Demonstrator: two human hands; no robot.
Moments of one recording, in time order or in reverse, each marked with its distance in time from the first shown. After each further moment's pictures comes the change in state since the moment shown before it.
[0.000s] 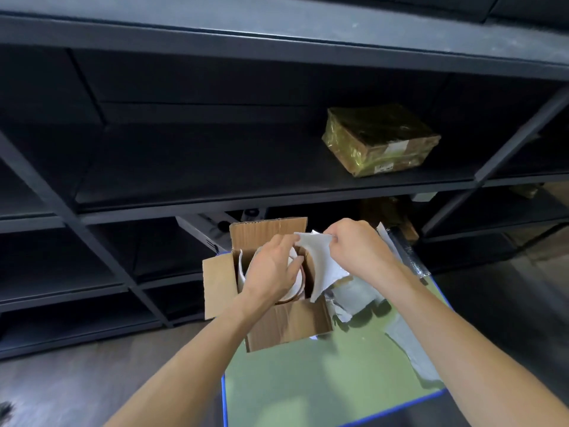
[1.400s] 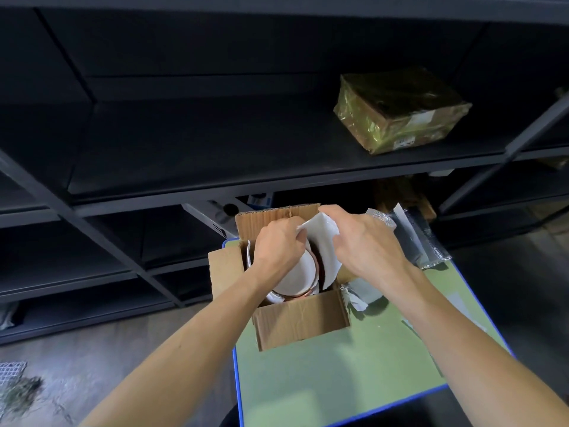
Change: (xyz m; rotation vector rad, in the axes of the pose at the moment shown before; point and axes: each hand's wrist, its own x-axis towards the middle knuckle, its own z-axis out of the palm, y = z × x) left_hand 0.041 -0.012 0.000 0.152 0.010 -0.142; right_hand 0.012 -0.006 0.021 -0.093 0.079 -0.198
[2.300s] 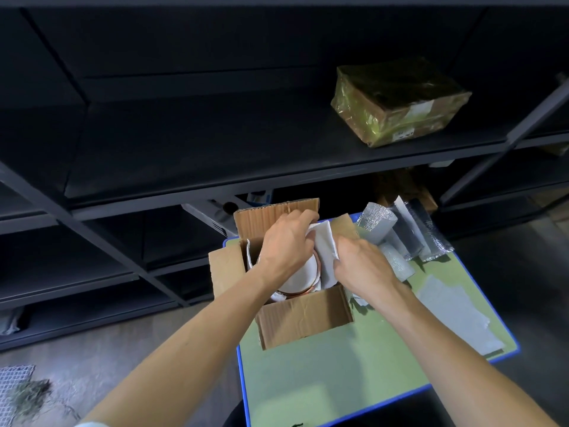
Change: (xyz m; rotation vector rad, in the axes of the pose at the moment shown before) left_hand 0.003 -0.001 0.015 -0.005 -0.031 0.201; right_hand -0.013 0.014 0.048 -0.006 -0.167 0.156
